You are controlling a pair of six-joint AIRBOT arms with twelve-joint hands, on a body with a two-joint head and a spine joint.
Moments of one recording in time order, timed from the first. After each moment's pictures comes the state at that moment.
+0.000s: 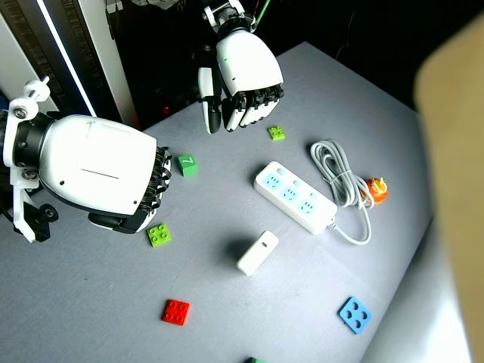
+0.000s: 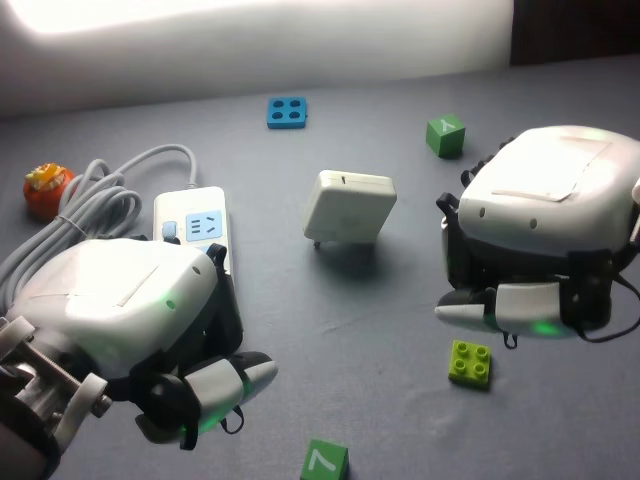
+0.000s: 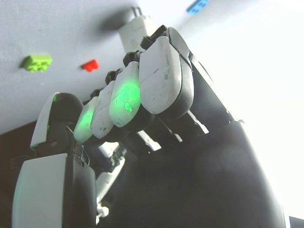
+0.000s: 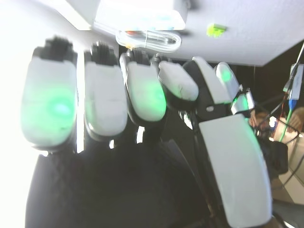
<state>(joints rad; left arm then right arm) 0.60 -0.81 0.43 -1.07 -0.96 1.84 -0.24 -0.86 0.73 -1.82 -0.10 0.74</state>
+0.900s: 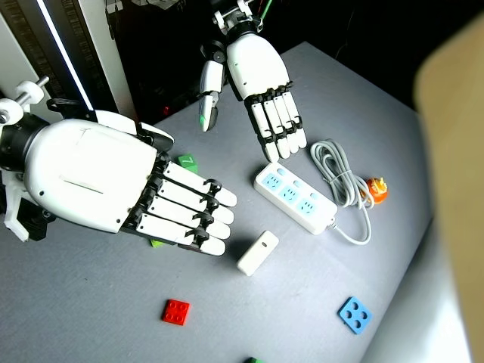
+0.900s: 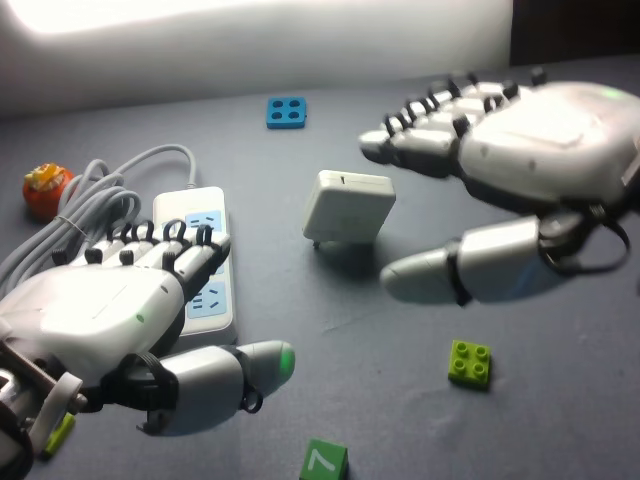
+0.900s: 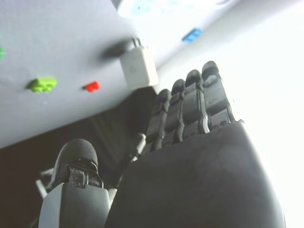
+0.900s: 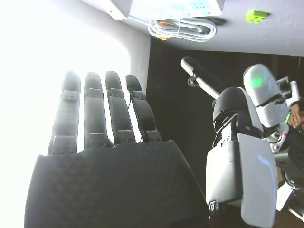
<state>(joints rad) 0.60 -0.77 0.43 -1.24 -0.89 1.92 -0.18 -0.89 0.73 -1.81 -0.25 0.86</state>
